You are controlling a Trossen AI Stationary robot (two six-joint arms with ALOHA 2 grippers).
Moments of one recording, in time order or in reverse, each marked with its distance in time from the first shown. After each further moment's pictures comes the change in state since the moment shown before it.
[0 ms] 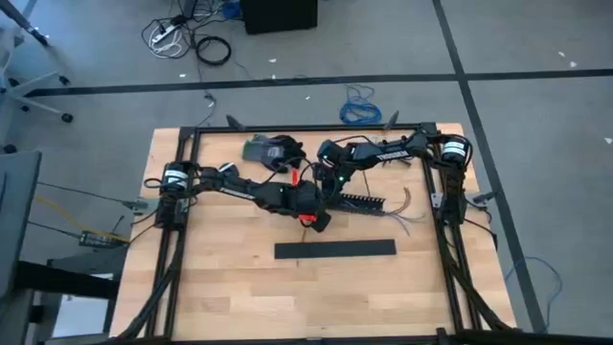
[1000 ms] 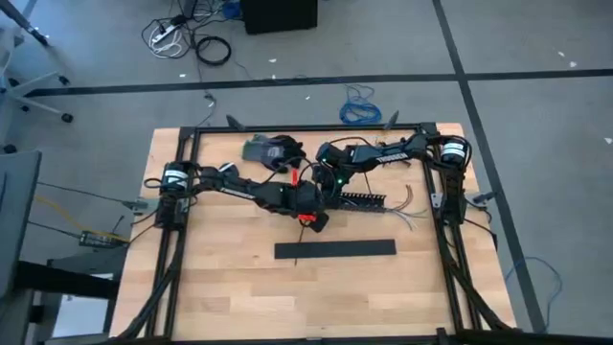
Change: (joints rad) left arm 0.001 0.000 0.000 -0.041 0.008 0.003; right arm 0.020 0.003 -0.004 0.052 0.102 0.035
